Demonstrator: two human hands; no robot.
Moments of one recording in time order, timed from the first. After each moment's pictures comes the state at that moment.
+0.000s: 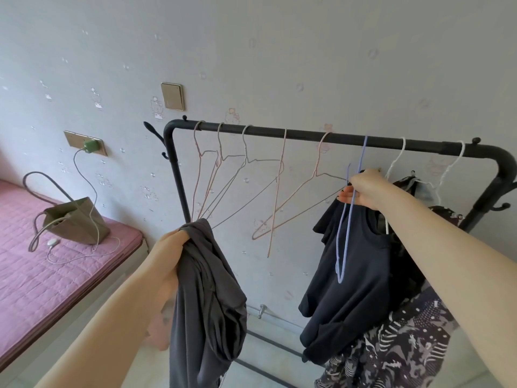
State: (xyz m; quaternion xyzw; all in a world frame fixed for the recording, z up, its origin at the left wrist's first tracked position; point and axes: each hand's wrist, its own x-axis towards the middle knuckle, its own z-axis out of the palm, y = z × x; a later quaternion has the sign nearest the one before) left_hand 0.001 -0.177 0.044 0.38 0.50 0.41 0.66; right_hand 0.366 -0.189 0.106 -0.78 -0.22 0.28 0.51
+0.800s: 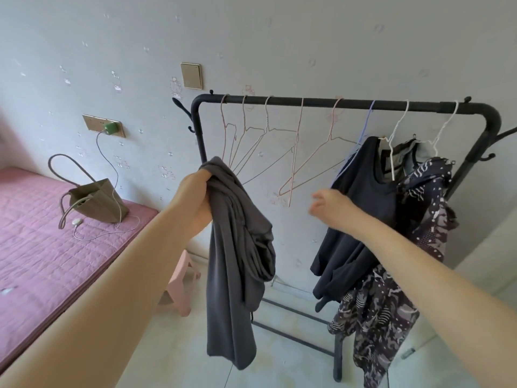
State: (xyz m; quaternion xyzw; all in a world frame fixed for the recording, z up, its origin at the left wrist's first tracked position) left_hand -0.053 -0.218 0.083 0.38 0.37 0.46 0.71; right_hand 0.191 -0.301 0.051 -0.81 -0.50 0.21 0.22
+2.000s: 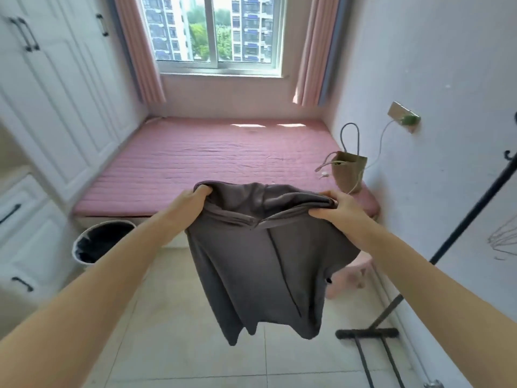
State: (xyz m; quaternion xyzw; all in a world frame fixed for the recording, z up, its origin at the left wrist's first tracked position) left_hand -0.345 -0.449 0.033 0.23 0.80 0.47 0.28; right_hand -0.115 -0.244 0.017 -0.37 -0.76 0.49 0.20
